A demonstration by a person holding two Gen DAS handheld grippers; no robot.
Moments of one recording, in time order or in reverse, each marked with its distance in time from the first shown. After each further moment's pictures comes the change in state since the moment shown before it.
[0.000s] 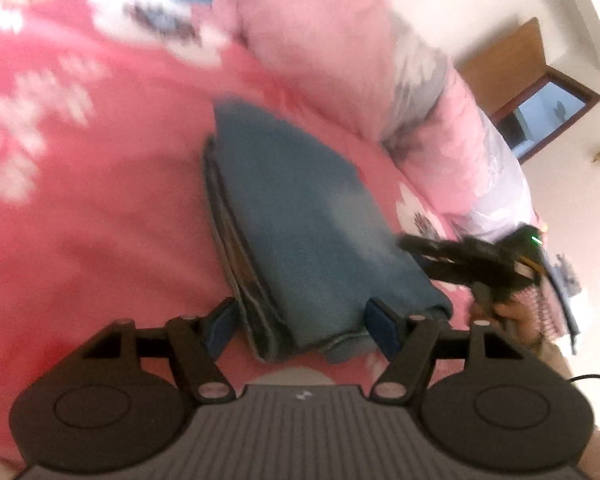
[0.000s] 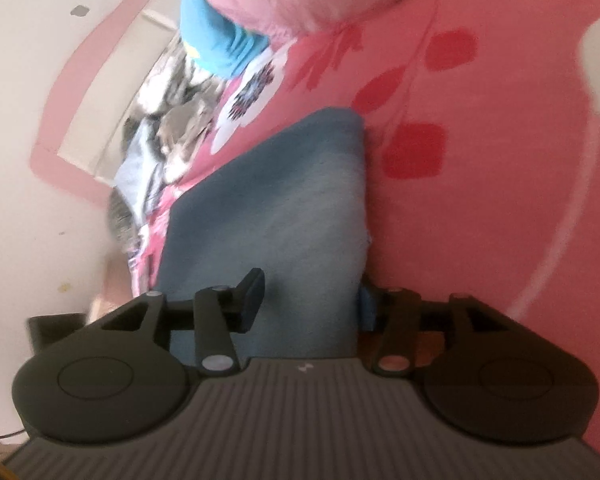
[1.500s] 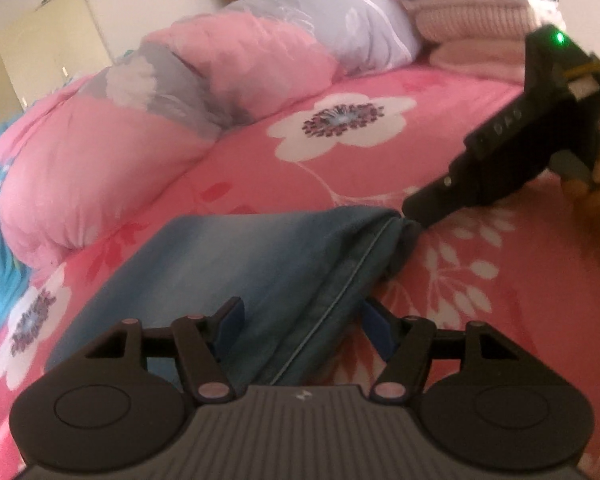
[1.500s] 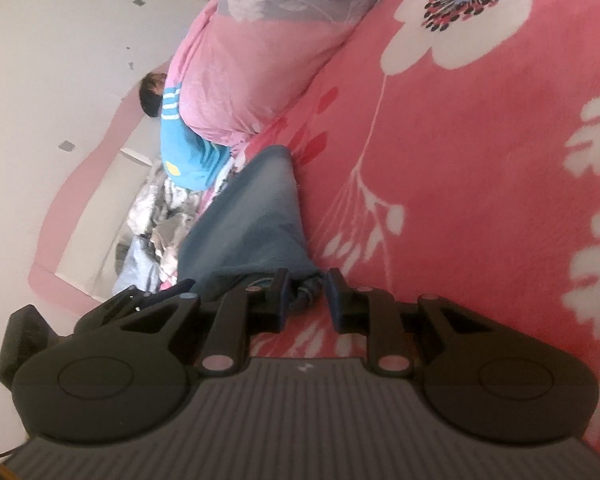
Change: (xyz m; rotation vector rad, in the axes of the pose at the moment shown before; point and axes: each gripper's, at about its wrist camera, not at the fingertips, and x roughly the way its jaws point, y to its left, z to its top) left arm 0.096 -0.165 -0.074 1.158 0.056 0.209; right arm -0.084 -0.022 -0.156 0.229 -0.428 -0.017
